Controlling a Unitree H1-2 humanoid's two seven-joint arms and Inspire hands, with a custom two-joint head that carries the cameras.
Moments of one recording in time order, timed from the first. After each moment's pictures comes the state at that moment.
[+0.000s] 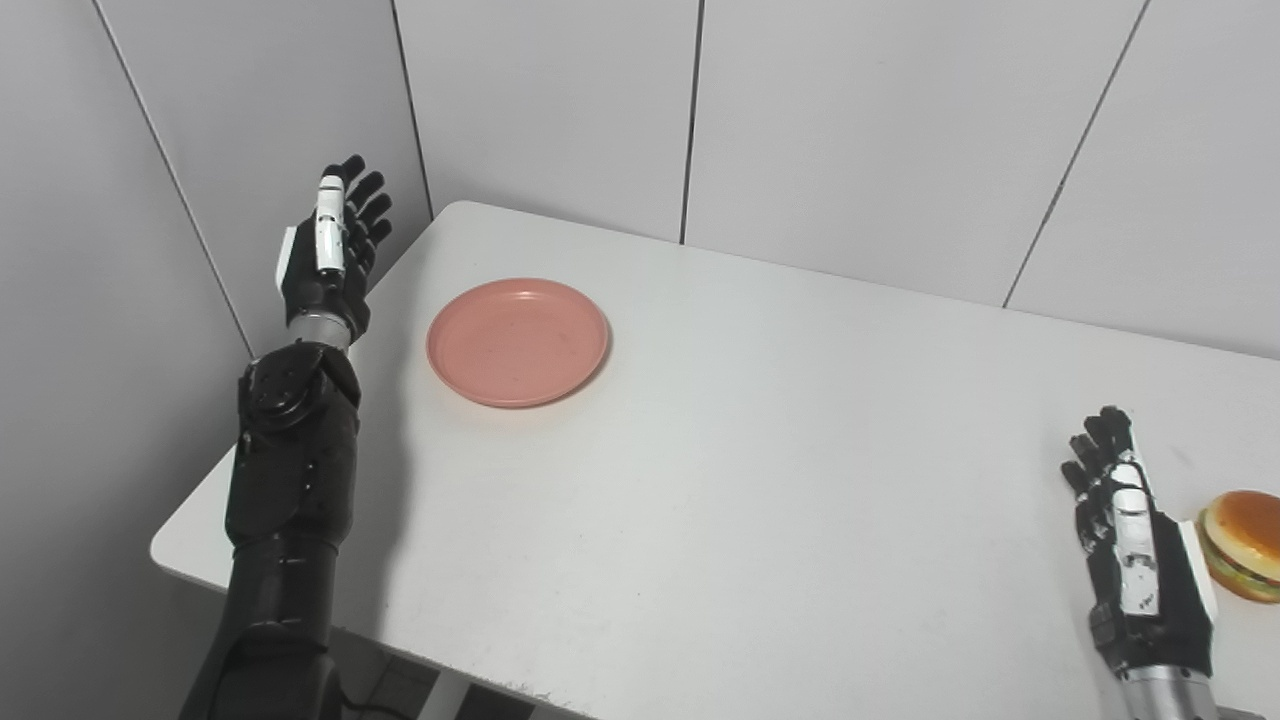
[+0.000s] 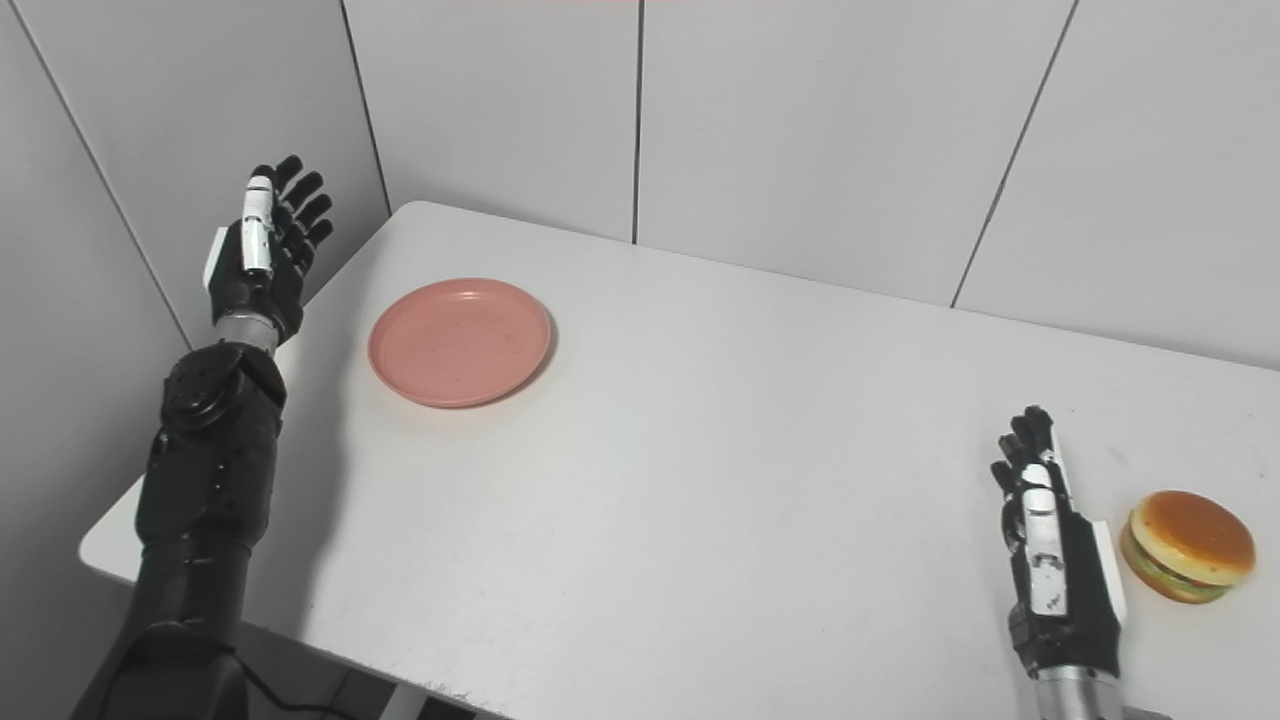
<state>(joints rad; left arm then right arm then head) -0.45 0.35 0.47 0.31 -0.34 0.15 0.04 -0.19 -0.13 -0.04 0.18 0.18 -0.18 0.18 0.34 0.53</state>
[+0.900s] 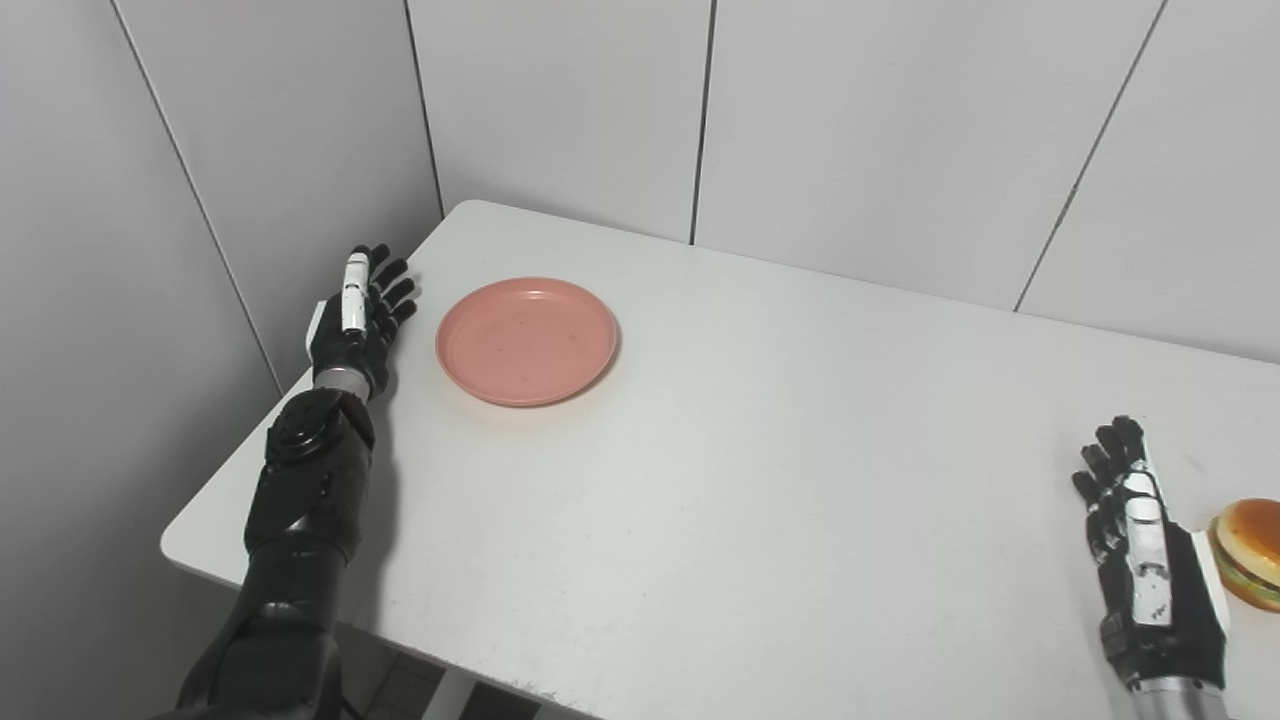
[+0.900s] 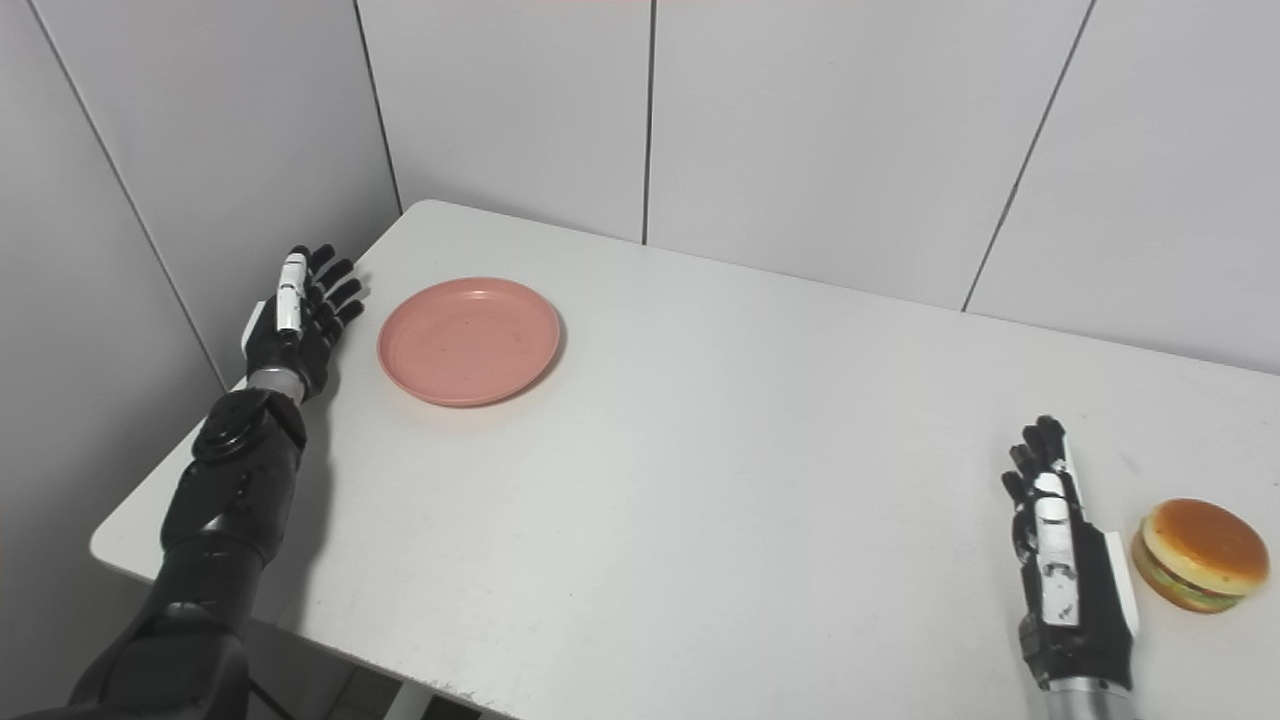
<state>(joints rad) -0.47 0.37 0.46 0.63 -0.38 0.05 -0.02 -0.18 -0.14 -0.05 0.17 0.18 -0.16 0.18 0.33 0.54</state>
